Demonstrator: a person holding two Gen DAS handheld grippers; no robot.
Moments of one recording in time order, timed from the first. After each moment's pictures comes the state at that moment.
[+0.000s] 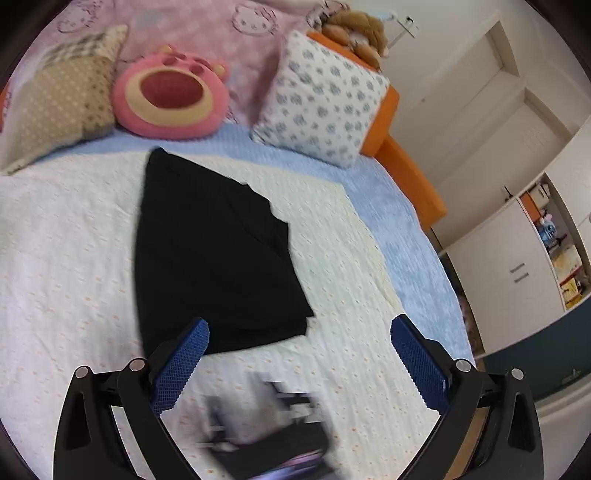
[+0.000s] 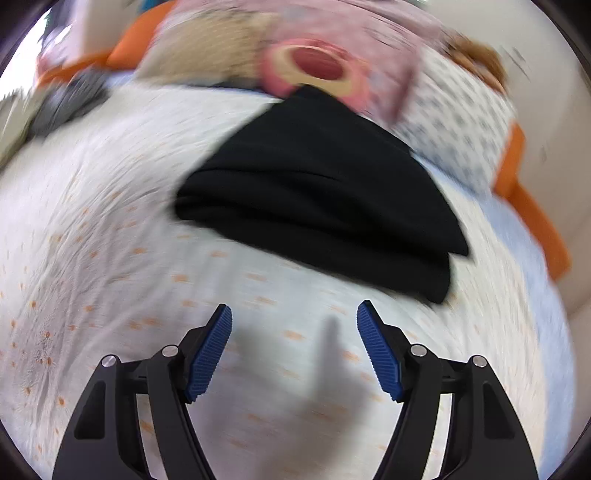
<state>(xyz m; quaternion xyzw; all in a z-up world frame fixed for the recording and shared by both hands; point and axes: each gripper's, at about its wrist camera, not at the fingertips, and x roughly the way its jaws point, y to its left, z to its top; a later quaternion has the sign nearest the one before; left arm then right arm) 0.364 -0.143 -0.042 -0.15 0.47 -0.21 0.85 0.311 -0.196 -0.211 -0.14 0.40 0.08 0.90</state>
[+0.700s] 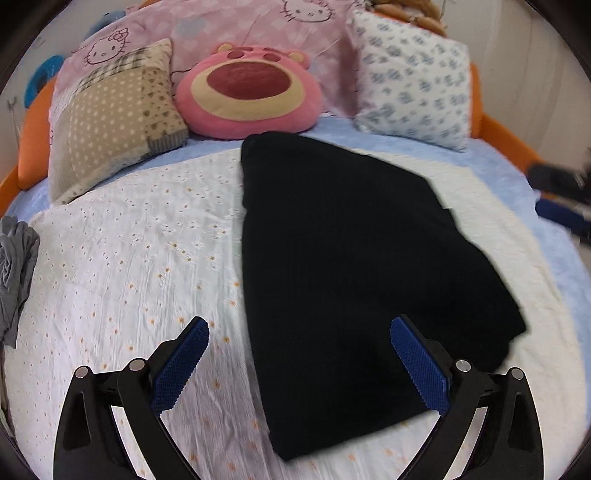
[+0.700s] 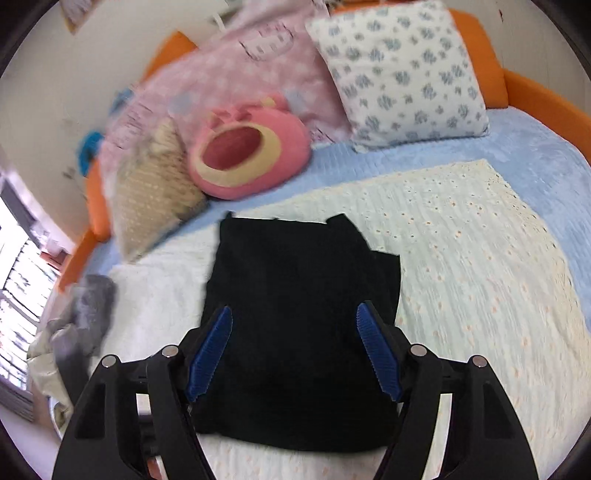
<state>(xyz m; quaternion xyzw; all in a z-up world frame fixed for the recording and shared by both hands) 0.446 -0.114 -0.188 0.01 0.44 -0.04 0.90 0.505 -0.320 -0.094 0.15 0.43 0.11 0.88</state>
